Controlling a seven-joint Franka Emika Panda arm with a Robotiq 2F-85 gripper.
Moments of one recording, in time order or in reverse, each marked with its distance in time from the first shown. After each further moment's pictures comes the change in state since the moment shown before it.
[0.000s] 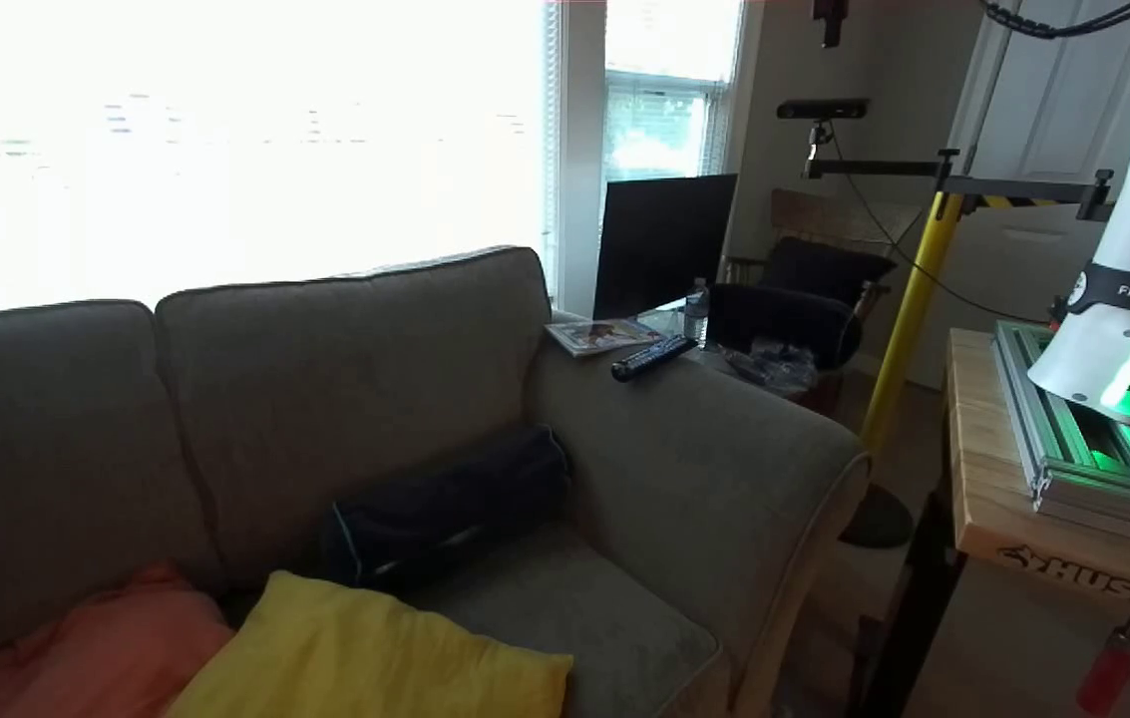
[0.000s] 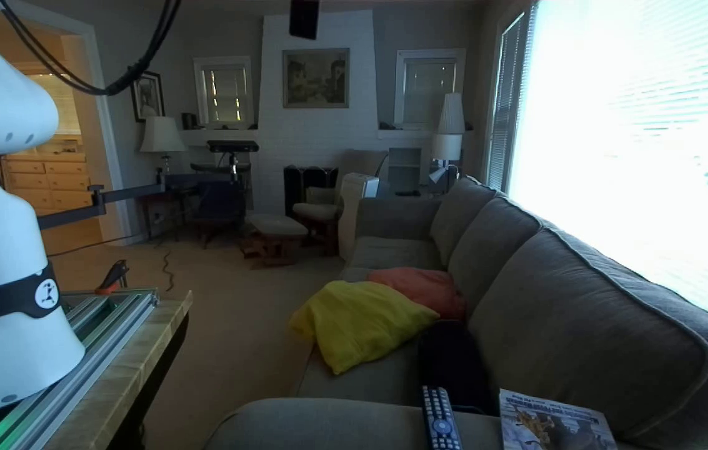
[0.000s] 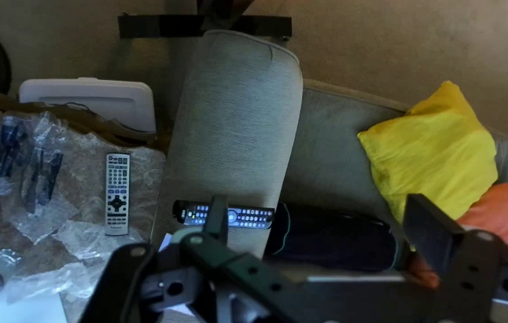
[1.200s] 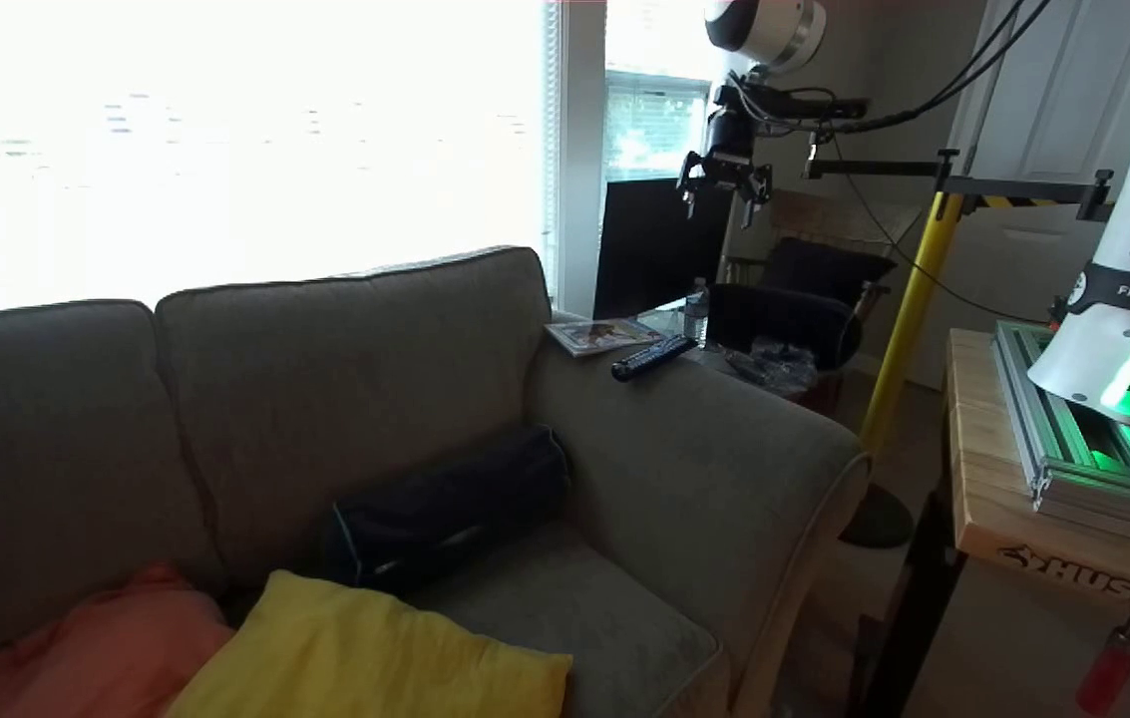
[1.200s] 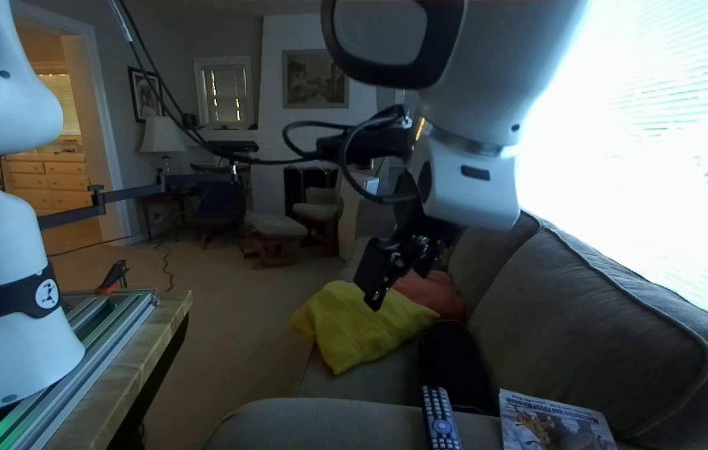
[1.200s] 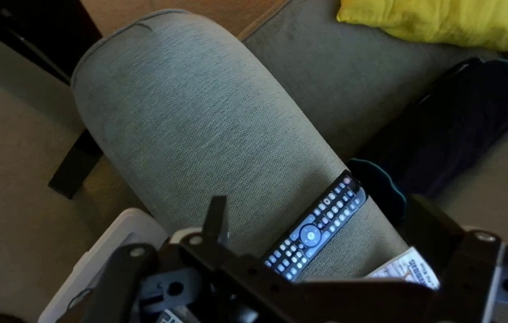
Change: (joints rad) arm -0.074 0.596 0.075 -0.047 0.390 0.497 0.611
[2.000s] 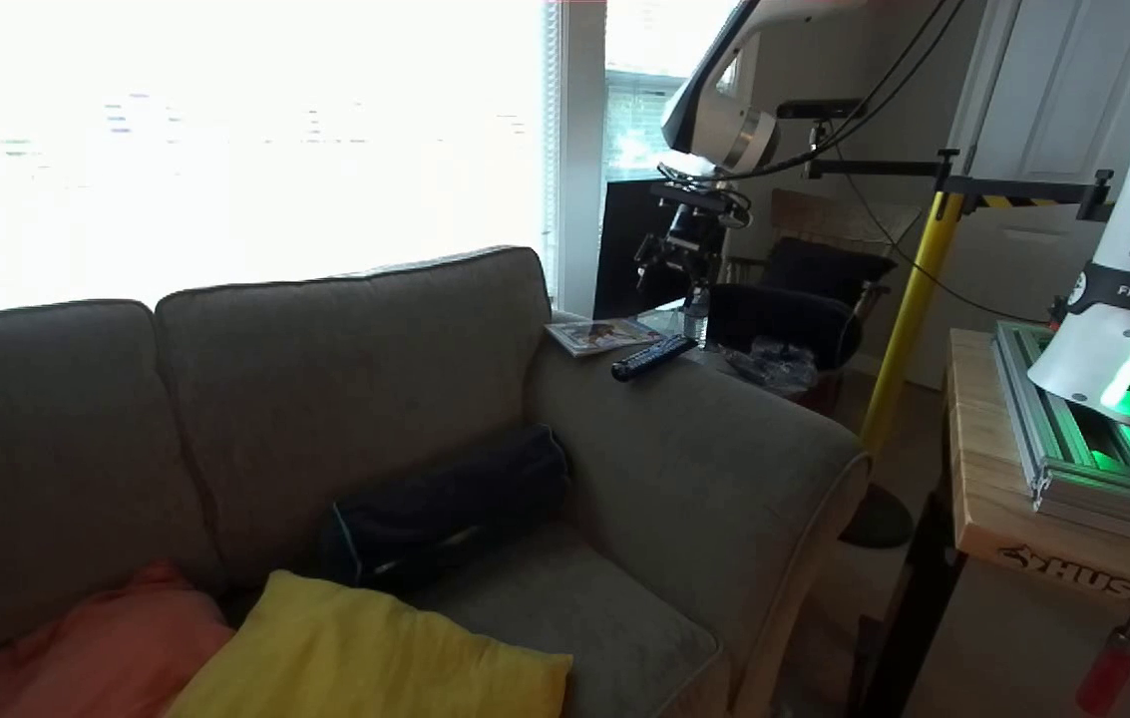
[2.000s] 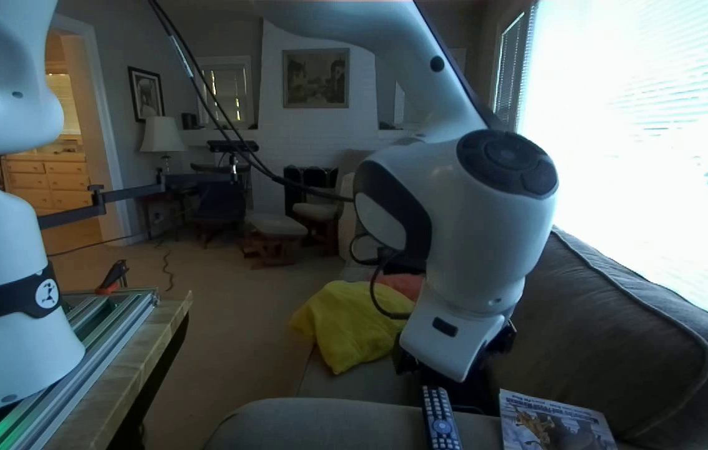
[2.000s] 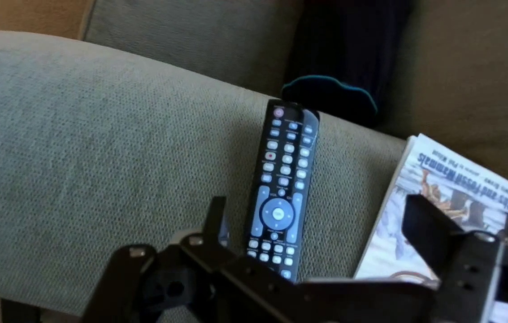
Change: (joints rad) arm -0.008 0.342 0.081 0.095 0.472 0.376 0.197
